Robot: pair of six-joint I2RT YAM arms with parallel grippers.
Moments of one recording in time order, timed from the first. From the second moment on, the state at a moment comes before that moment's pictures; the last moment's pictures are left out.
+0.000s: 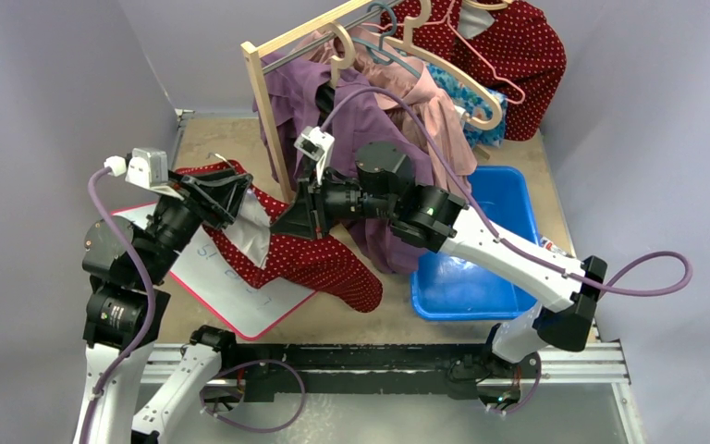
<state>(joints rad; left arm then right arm) -0.24 0.62 1.15 -0.38 0.23 -0.39 1.06 1.50 1.62 -0.28 -0.41 0.46</state>
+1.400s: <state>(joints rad) -0.24 0.64 1.11 -0.43 -0.14 -0.37 1.07 1.20 1.38 -0.51 -0.20 0.29</state>
